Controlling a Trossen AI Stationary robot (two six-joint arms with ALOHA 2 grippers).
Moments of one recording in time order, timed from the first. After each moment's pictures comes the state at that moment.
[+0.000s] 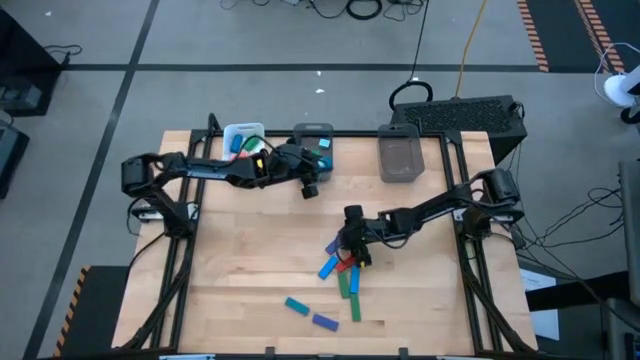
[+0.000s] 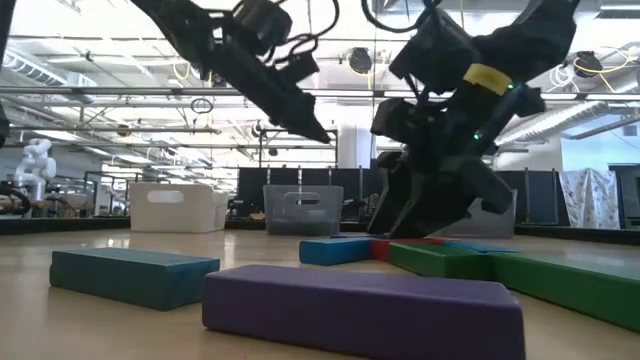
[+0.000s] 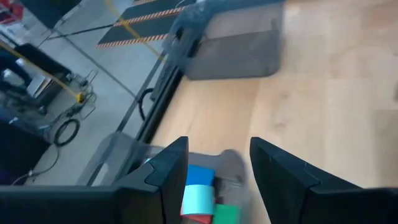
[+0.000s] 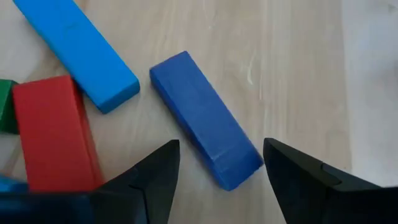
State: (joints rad) left arm 0.27 1.62 0.99 0.14 -0.21 0.29; right arm 0.13 1.78 0.79 0.11 0.12 -0.13
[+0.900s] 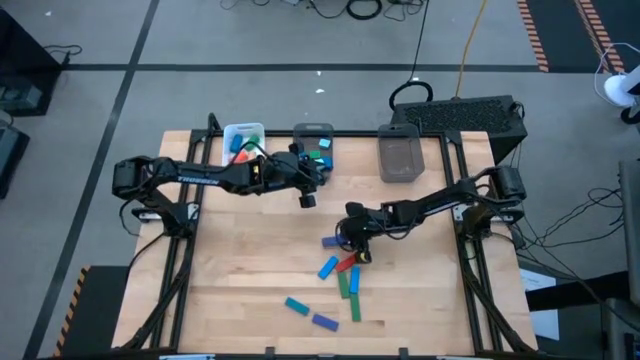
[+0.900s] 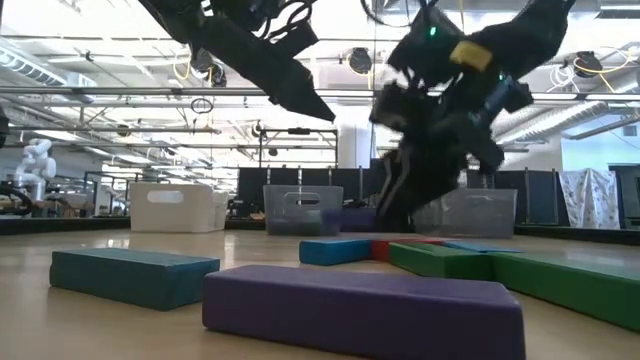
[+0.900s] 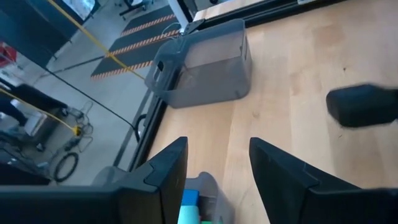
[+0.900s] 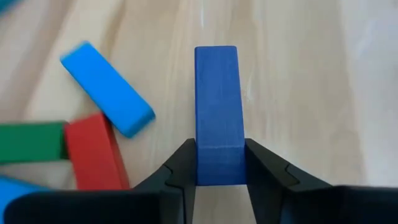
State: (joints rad) left arm 0.18 1.55 0.99 0.13 -0.22 0.38; right arm 0.07 1.72 0.79 0.10 -0.05 -0.01
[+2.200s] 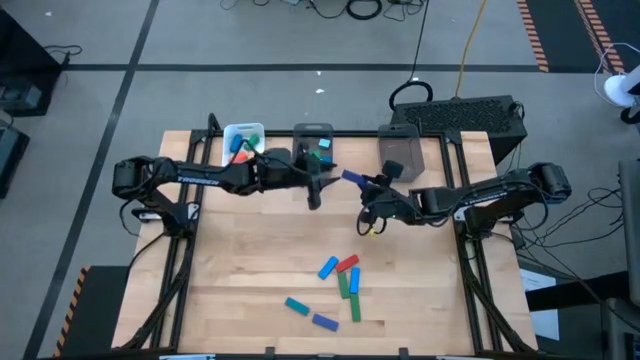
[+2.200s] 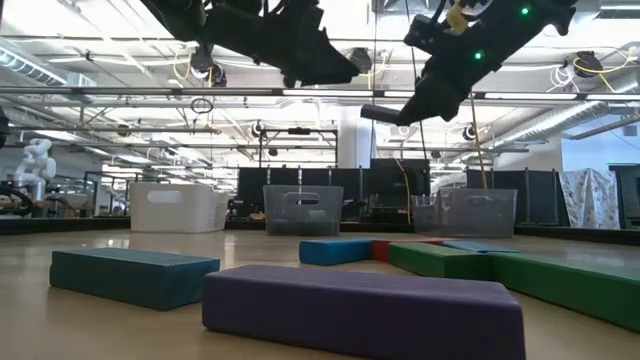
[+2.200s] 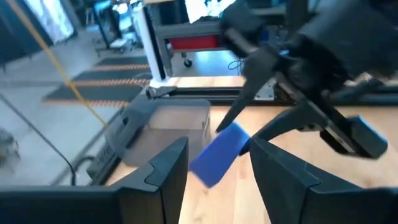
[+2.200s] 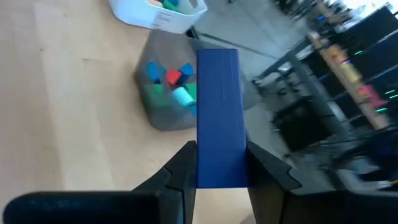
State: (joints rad) left arm 0.17 1.56 1.00 0.35 -0.04 0.13; right arm 0.09 1.34 0.79 -0.12 0.81 -0.13
